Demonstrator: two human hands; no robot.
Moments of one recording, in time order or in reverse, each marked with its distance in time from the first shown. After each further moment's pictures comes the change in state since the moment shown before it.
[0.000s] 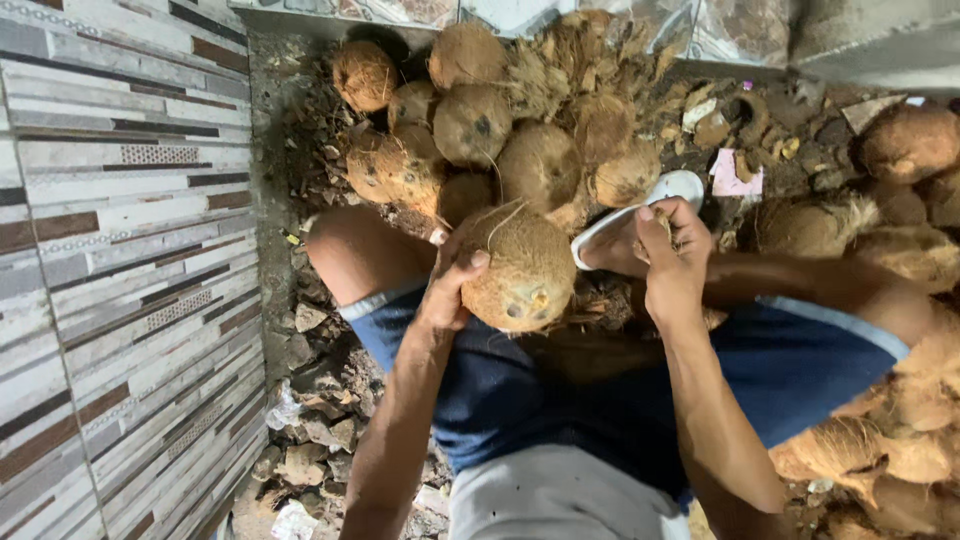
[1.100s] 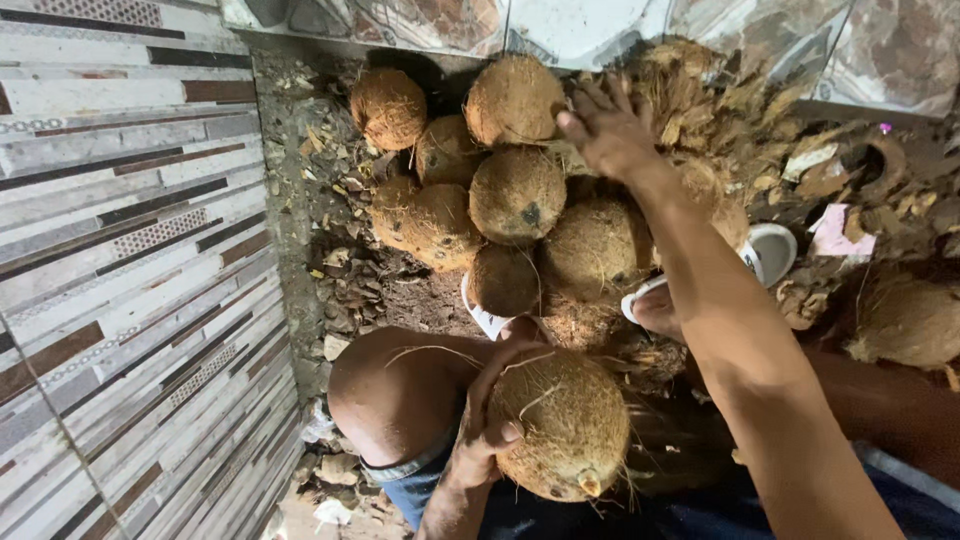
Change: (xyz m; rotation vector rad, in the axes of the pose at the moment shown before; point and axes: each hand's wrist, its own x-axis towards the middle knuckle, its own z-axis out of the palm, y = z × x) left_hand 0.047 0.021 -0.013 0.094 -0.091 0.021; right_hand 0.281 0.128 0.163 -1.190 -0.877 0.253
